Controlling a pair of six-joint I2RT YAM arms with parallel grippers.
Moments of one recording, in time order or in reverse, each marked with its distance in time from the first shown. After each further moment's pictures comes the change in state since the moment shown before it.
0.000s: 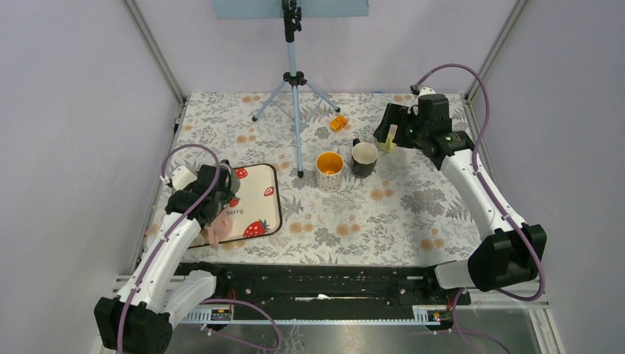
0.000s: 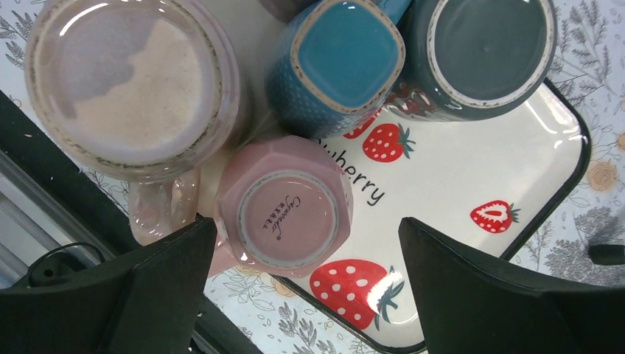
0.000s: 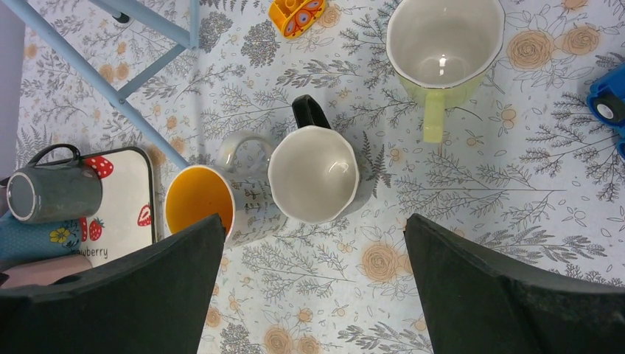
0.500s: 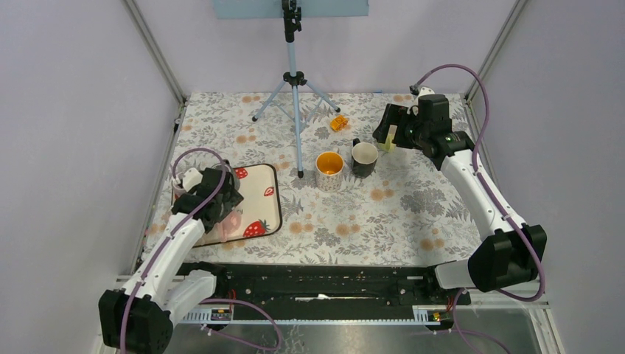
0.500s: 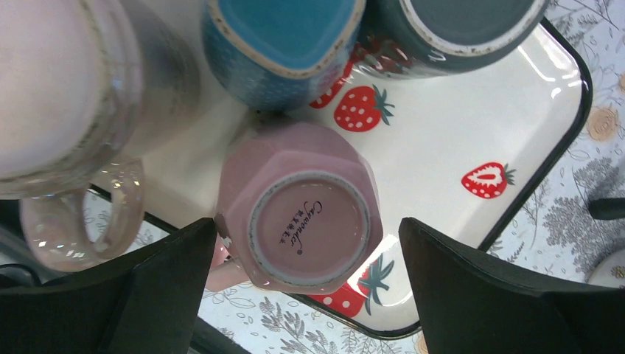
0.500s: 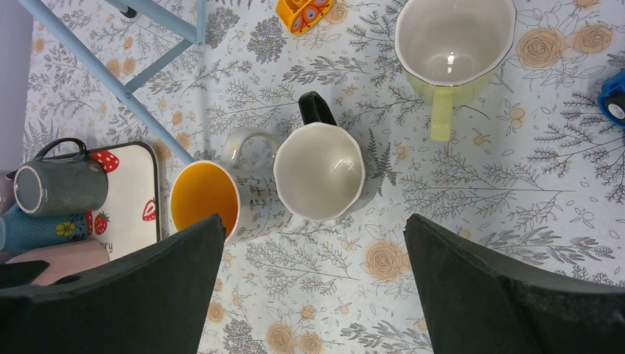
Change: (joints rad) left arm 0.008 0.023 -0.087 0.140 0.122 0.068; right arm 0.000 -0.002 -0.003 0.001 -0.019 0.000
